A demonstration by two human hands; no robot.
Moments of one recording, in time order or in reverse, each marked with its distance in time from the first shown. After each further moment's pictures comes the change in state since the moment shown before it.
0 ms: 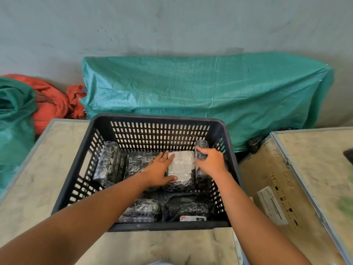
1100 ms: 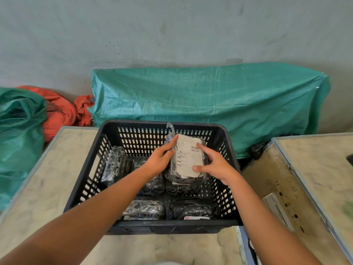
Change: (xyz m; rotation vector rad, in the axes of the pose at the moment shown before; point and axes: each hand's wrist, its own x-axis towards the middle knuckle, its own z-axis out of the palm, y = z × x) left_hand -0.020 0.028 -0.059 -0.912 0.312 0.136; right_hand -0.010 -0.001 -0.020 0.446 -0.330 -0.086
